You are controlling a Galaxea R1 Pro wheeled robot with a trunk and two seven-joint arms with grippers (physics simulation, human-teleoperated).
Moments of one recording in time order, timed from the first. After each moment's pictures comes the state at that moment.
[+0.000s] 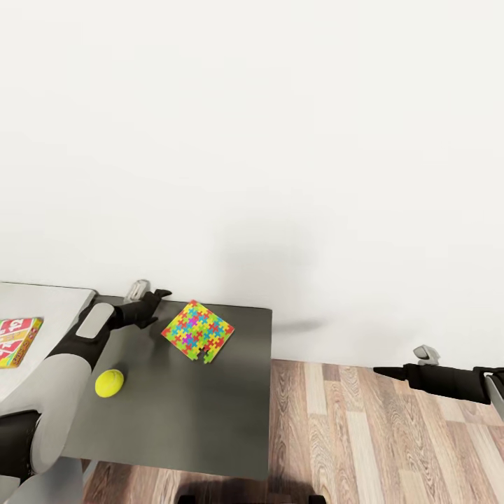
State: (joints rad) left arm -0.99 0.19 0.14 -0.57 1.06 0.66 0.12; right arm -0.45 -0.49 -0.22 -1.16 -0.14 0.94 1.05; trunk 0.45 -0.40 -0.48
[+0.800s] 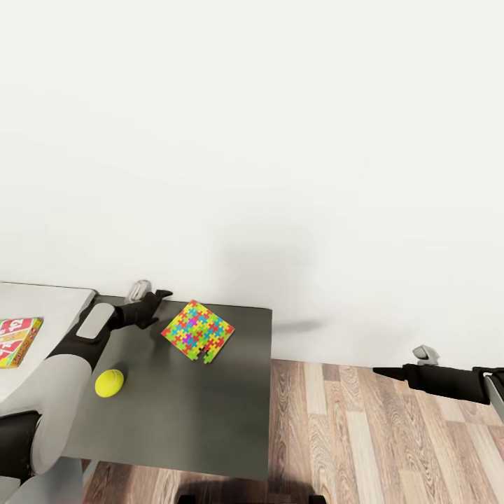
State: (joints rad) left arm -0.99 0.19 0.14 -0.57 1.05 0.67 0.12; right arm -0.45 -0.49 -0.22 -1.16 -0.14 0.94 1.04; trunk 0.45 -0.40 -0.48
